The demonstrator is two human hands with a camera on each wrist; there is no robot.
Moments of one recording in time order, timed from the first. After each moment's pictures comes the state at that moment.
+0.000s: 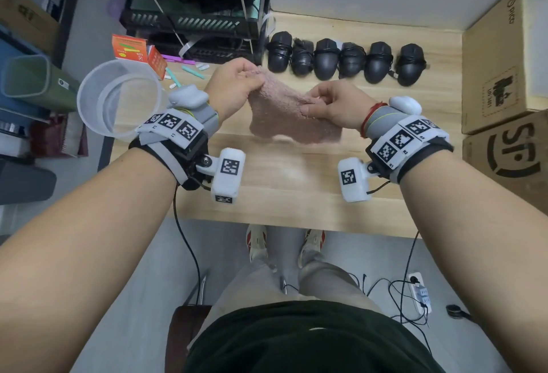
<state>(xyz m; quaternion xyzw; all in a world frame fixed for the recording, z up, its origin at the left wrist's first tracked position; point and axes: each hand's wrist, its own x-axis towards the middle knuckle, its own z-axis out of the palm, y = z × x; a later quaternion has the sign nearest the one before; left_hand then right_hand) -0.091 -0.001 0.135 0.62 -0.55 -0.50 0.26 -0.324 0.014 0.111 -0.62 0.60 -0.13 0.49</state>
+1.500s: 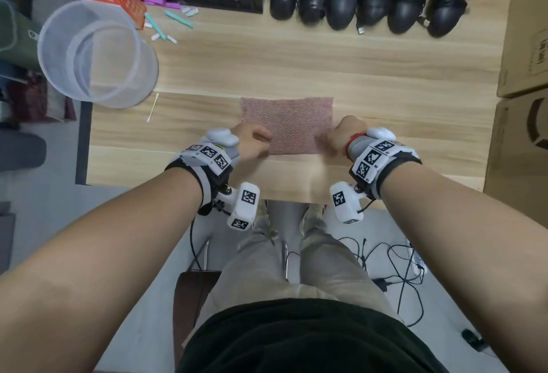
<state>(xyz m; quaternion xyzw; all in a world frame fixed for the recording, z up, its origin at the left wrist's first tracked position) -0.080 0.082 -0.029 0.65 -0.52 -0.56 -0.01 -0.316 0.077 -0.019 -0.44 0.80 0.14 0.39</state>
